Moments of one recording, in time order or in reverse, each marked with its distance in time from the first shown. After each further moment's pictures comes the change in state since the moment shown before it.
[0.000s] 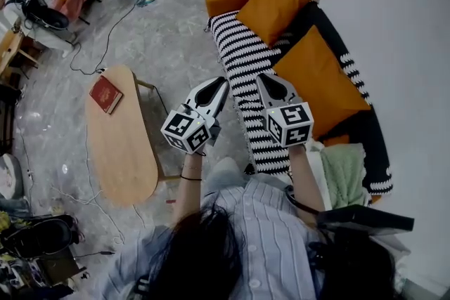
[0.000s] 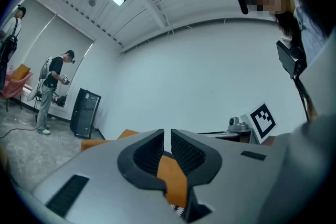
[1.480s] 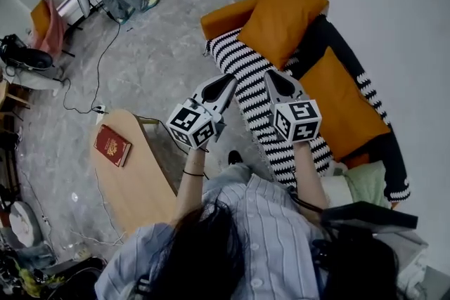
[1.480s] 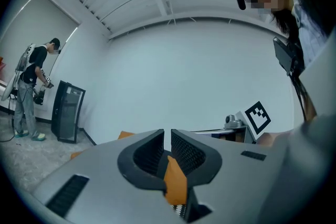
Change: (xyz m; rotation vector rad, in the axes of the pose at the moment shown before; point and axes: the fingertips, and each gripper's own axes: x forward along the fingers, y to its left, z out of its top) left arm 0.139 0.214 0.048 0.019 0.083 -0.201; right arm 0.229 -0.076 0.054 0.100 -0.021 -0.184
